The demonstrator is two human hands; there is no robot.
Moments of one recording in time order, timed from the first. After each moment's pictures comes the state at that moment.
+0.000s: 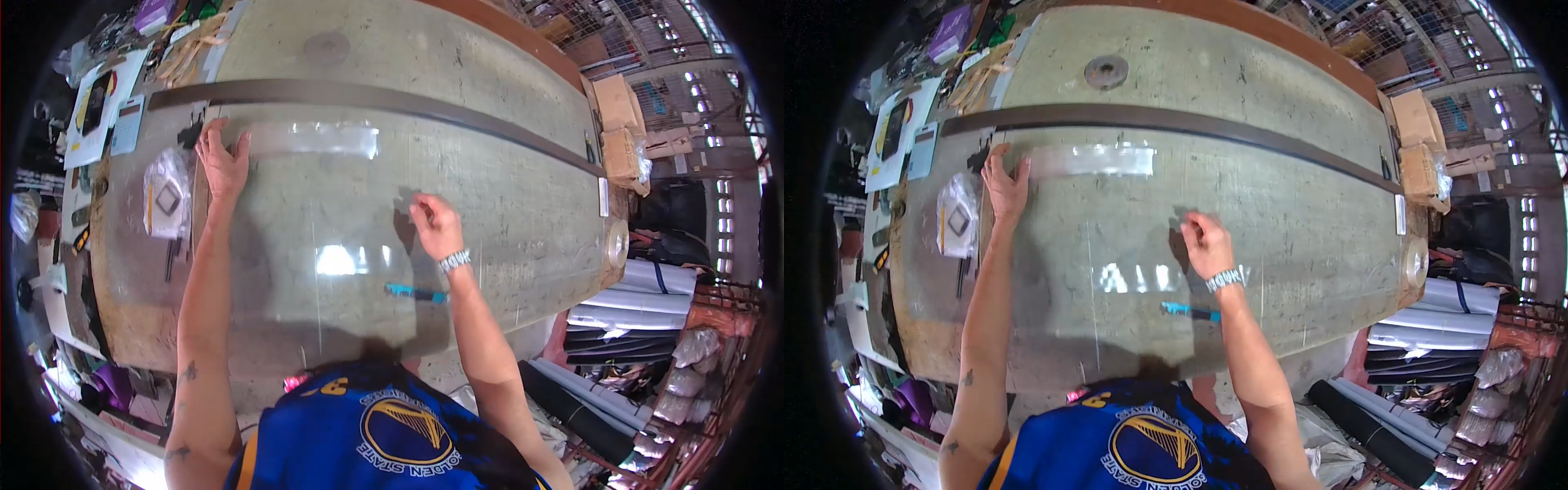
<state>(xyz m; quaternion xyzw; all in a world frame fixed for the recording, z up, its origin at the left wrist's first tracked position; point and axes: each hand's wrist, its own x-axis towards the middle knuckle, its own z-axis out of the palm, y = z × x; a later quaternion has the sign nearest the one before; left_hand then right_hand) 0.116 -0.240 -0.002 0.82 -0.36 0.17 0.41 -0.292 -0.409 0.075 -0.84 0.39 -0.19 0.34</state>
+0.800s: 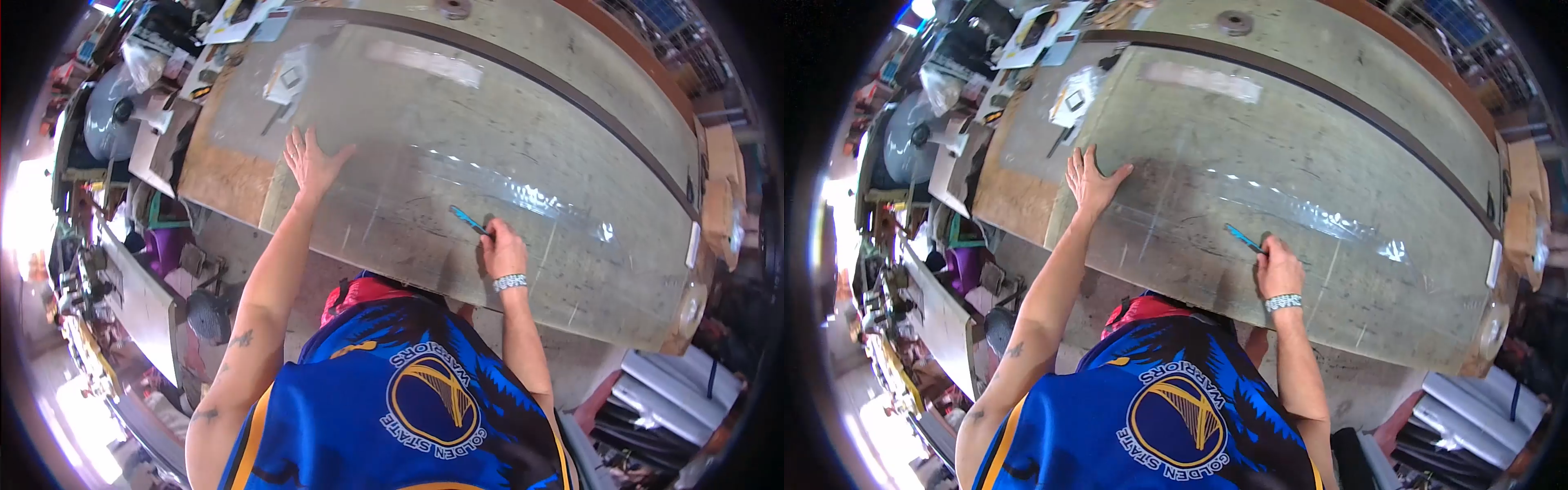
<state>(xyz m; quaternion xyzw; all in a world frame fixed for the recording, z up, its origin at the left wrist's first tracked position) -0.097 -0.072 0.034 0.97 -0.14 0.01 0.20 -0.437 -0.306 0.072 -0.89 0.34 -0.05 0.29</state>
